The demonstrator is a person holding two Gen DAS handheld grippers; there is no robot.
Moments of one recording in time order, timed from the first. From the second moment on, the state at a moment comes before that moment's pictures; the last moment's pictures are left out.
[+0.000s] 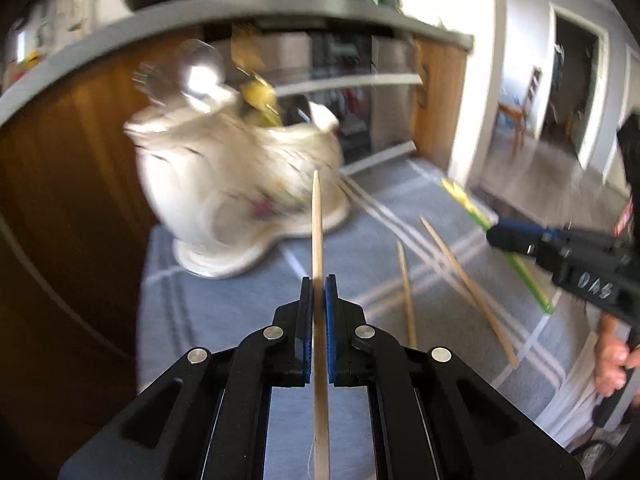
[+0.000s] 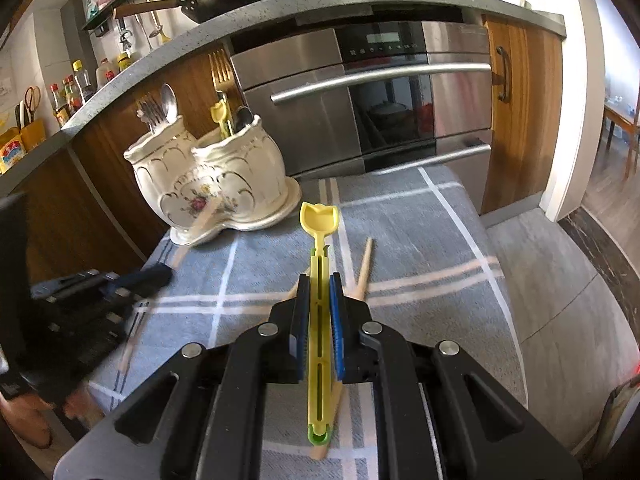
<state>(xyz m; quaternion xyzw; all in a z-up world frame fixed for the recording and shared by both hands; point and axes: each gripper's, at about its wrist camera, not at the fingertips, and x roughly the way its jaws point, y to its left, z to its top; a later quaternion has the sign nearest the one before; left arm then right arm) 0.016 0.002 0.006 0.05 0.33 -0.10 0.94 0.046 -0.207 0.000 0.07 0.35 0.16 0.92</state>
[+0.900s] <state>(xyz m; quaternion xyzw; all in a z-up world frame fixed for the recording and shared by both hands) 0.024 0.078 0.101 0.01 0.20 -0.04 0.98 0.114 -0.132 0.076 0.05 0.26 0.22 0.94</state>
